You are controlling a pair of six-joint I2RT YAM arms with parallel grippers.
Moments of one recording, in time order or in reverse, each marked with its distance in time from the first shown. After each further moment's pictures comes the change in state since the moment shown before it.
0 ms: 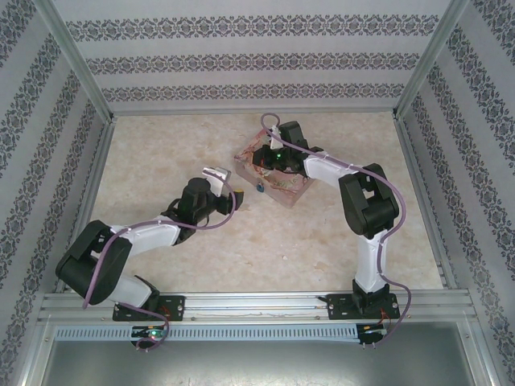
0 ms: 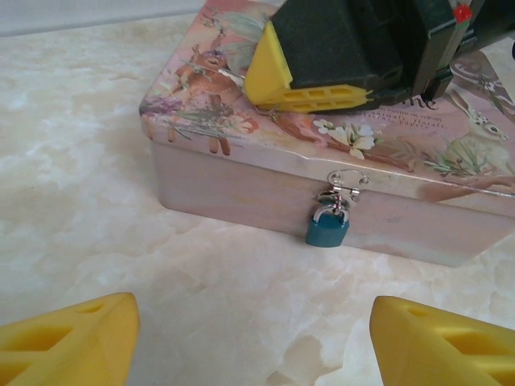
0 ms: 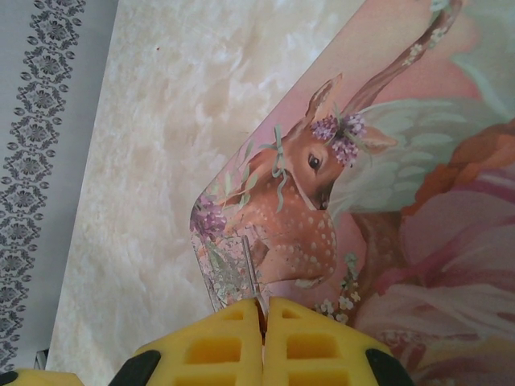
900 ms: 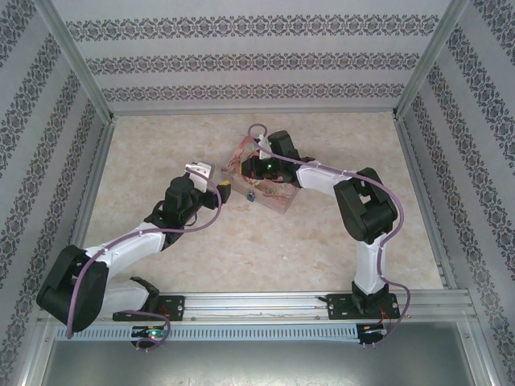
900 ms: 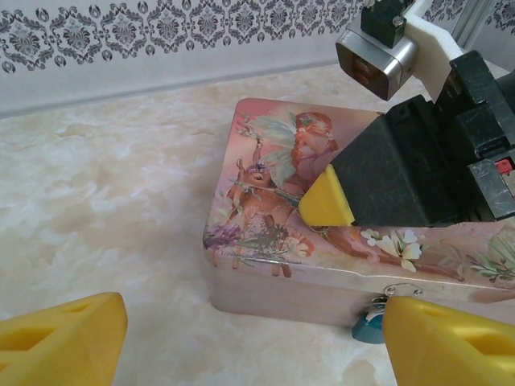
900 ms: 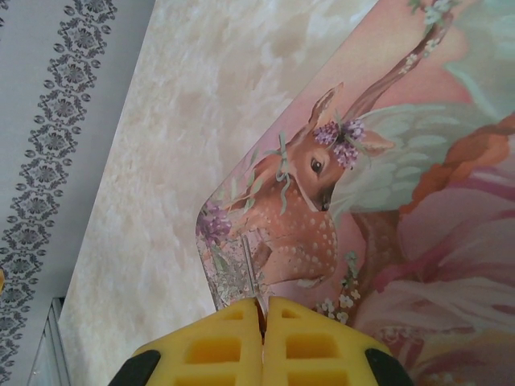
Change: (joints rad) left arm 0.063 -0.195 -0.038 -0.065 -0.064 0.042; right arm 0.092 -0.035 -0.091 0.098 -0.035 -0.019
